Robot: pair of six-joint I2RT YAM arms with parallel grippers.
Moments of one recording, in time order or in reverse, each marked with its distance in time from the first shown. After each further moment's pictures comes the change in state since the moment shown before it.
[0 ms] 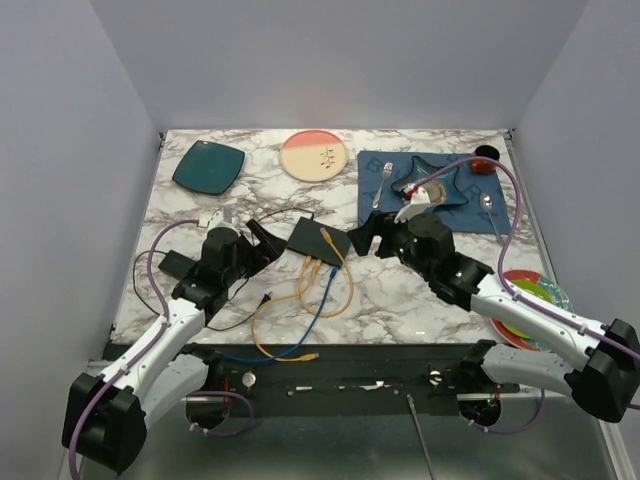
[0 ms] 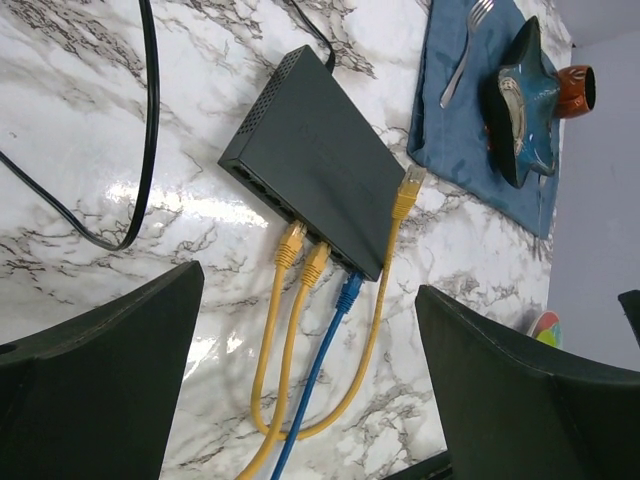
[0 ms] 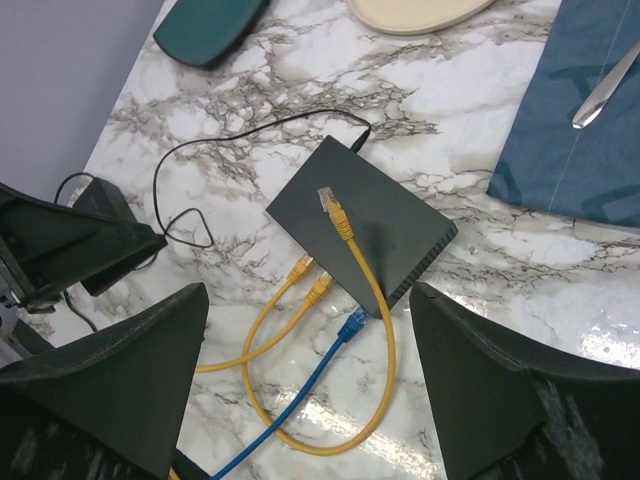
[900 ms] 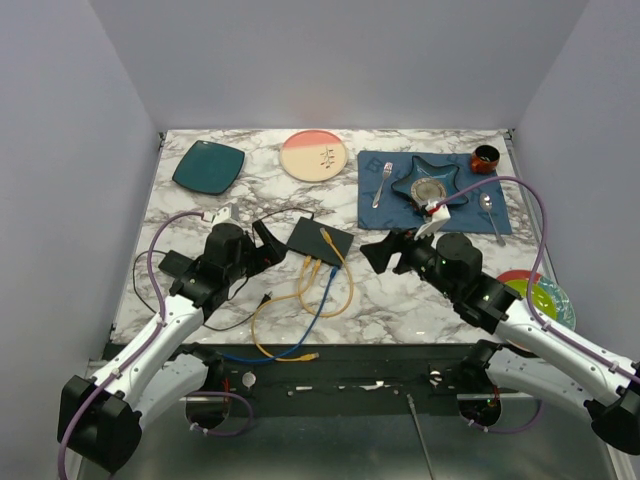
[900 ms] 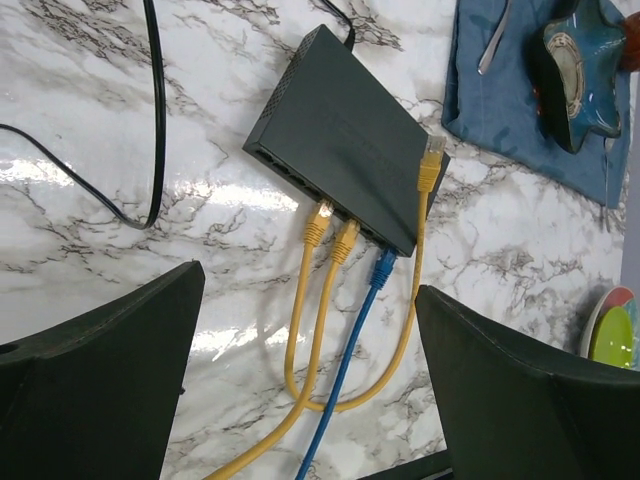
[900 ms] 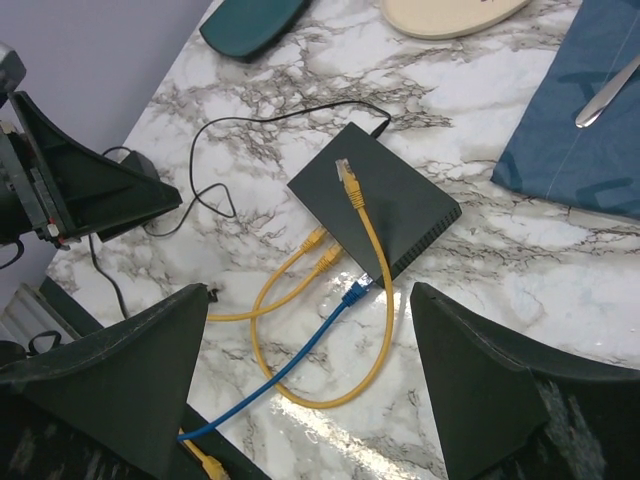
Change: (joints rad) left arm -0.057 -0.013 0.100 -0.181 -0.069 0.121; right arm 0.000 -0.263 -0.138 -0.043 -0.068 -0.045
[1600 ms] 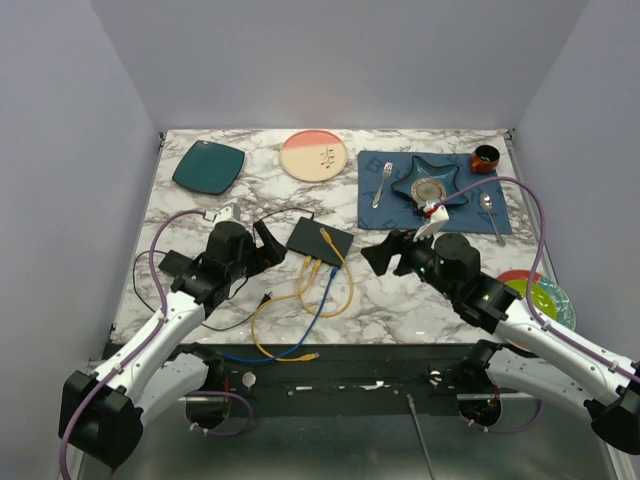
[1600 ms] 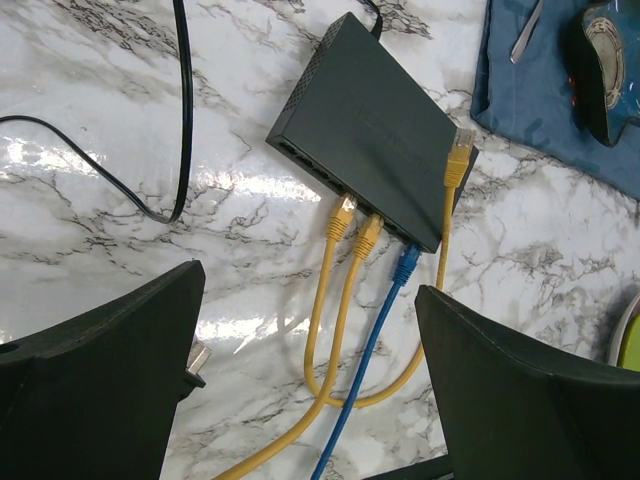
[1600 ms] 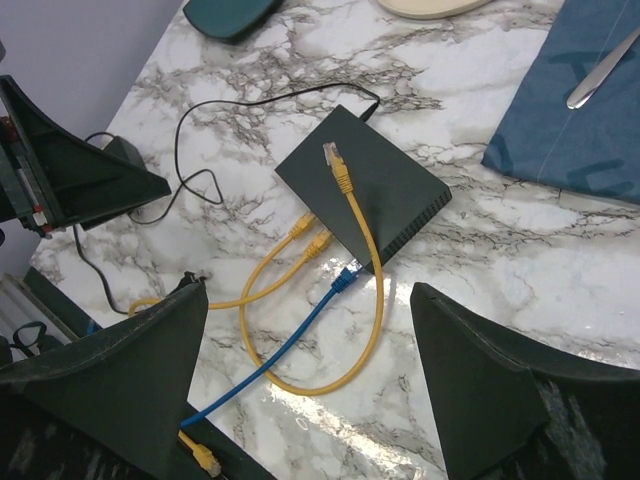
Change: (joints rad) left arm 0.000 0.027 0.017 -0.043 -0.015 0.026; right arm 0.000 0.001 0.000 -0.037 0.004 -0.005
